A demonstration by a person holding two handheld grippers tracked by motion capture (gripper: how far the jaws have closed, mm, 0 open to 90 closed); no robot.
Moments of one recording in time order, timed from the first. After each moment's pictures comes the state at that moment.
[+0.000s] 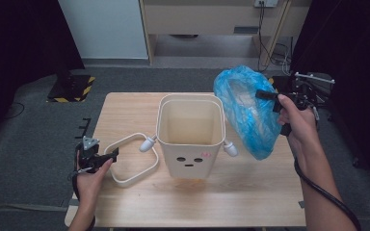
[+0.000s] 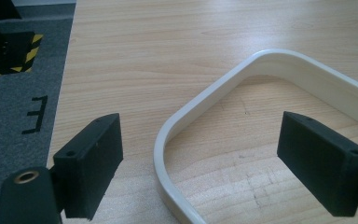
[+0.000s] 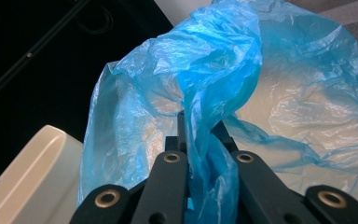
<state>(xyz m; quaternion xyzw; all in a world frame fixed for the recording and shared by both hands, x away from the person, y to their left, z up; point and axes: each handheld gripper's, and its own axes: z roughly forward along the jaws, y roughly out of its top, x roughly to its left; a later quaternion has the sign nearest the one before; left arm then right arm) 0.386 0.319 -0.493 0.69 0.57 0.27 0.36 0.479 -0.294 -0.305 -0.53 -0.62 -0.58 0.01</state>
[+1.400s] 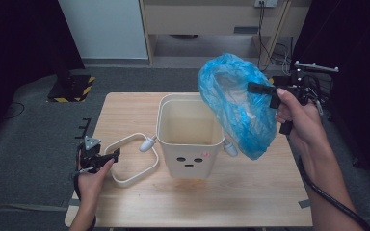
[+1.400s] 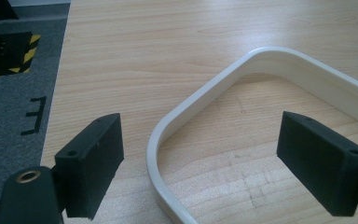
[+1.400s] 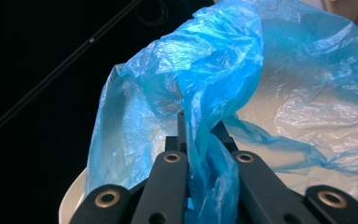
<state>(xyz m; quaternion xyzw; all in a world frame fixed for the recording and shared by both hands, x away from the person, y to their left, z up) 0.387 0.315 -0.494 0.69 0.56 0.27 0.36 0.443 -0.255 -0.247 -0.44 -0.65 -0.61 0.04</state>
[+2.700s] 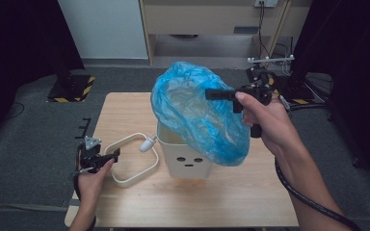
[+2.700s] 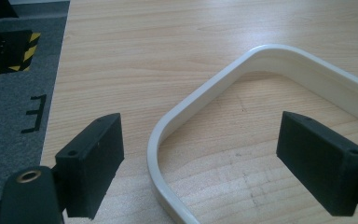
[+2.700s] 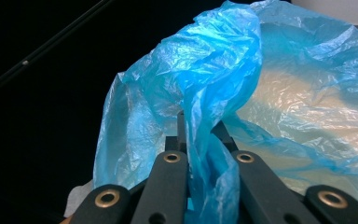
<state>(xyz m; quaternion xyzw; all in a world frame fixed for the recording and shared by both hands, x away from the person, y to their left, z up) 0.387 0.315 -0.494 0.69 0.57 0.27 0.36 0.418 -0.154 -0.214 -0.35 -0.74 -0.58 0.07</state>
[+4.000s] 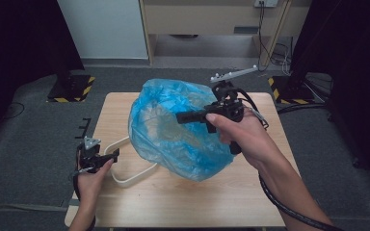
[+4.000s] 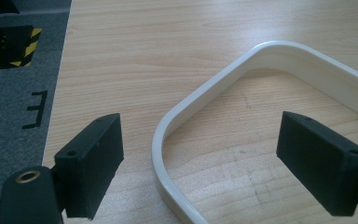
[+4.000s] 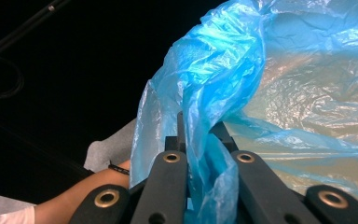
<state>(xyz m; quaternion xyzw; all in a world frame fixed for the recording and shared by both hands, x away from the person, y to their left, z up) 0.388 0.317 -0.496 0.69 0.57 0.26 0.35 0.384 -0.093 -0.222 -0.28 -0.79 -0.54 0.11</state>
